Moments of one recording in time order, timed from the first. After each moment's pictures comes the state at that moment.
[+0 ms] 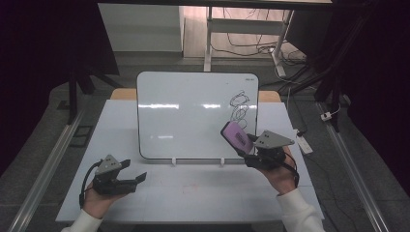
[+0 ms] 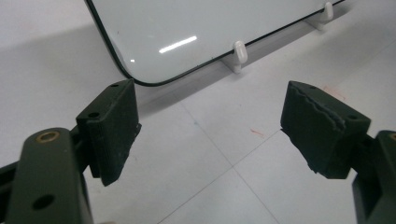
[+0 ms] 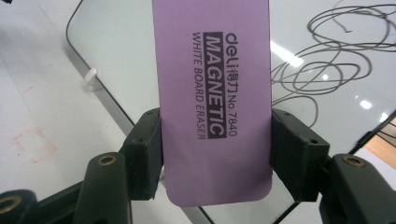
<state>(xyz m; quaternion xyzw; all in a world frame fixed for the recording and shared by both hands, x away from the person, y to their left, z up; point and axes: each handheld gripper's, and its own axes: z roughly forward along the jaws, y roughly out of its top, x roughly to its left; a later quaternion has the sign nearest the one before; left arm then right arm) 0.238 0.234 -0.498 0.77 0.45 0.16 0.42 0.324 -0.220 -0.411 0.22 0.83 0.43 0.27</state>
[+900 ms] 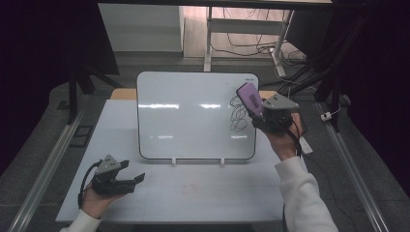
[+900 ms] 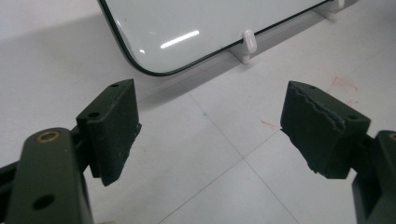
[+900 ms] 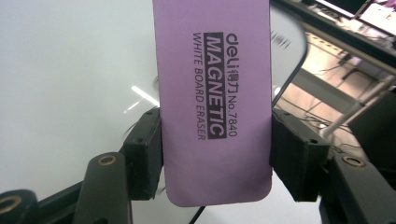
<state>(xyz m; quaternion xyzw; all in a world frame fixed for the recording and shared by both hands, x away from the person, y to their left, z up) 0.240 0.238 -0.503 0.78 0.45 0.16 0.41 0.398 -0.223 -0.358 0.30 0.78 0.39 0.38</state>
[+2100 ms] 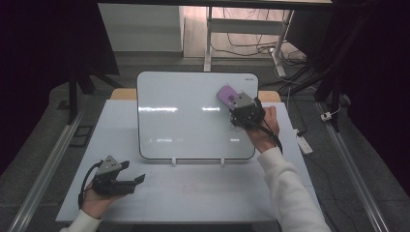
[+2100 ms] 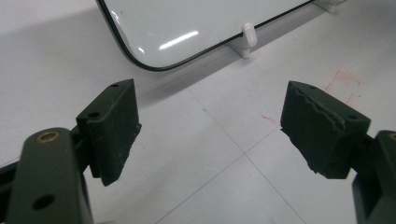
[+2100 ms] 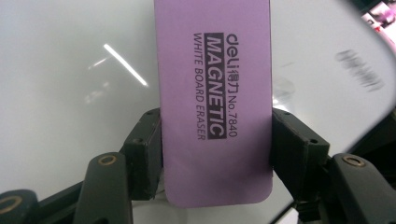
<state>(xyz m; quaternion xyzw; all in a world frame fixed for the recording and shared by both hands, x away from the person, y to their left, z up) 0.240 0.238 -0.506 0.78 0.44 0.16 0.41 0.421 -0.158 -0.386 0.24 0.83 0.27 0.43</state>
